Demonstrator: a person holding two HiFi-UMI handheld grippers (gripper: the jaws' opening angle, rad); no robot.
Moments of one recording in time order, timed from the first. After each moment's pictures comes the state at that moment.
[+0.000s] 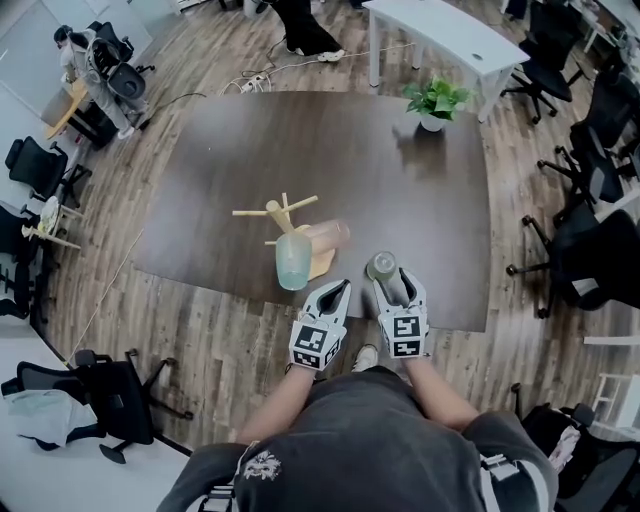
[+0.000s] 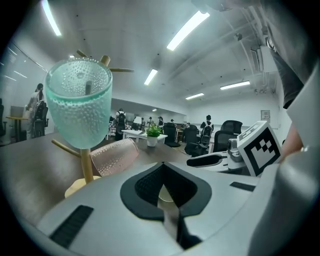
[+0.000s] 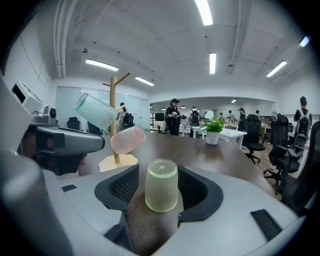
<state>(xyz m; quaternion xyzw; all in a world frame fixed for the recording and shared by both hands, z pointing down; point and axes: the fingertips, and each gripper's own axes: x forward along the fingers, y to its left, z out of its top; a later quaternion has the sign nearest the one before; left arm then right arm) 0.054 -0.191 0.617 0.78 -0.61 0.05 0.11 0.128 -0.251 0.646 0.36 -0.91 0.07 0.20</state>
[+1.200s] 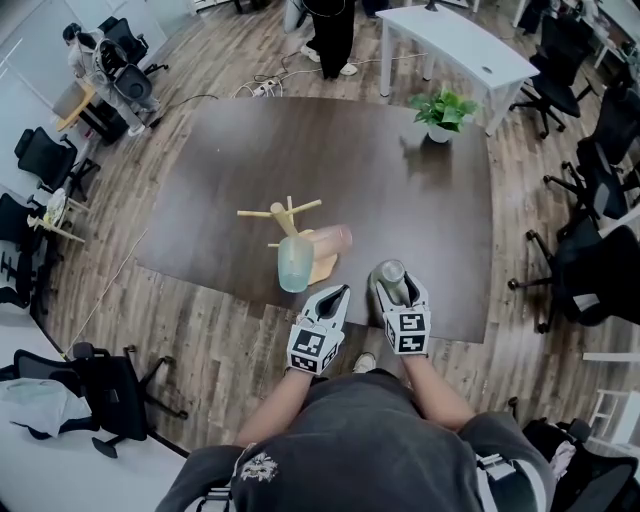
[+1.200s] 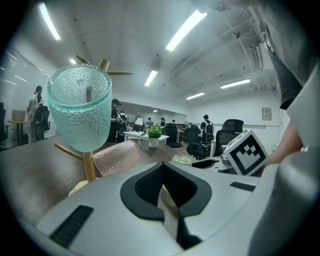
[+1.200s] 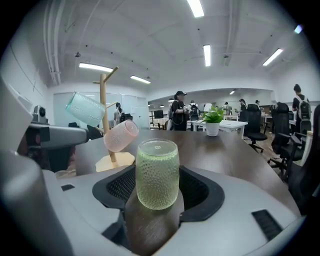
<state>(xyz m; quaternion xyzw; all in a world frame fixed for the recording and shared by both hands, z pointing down) 0.049 -0.189 0.617 0.78 -0.62 0.05 0.10 0.133 -0.271 0.677 0.35 -0.91 0.11 0.20</state>
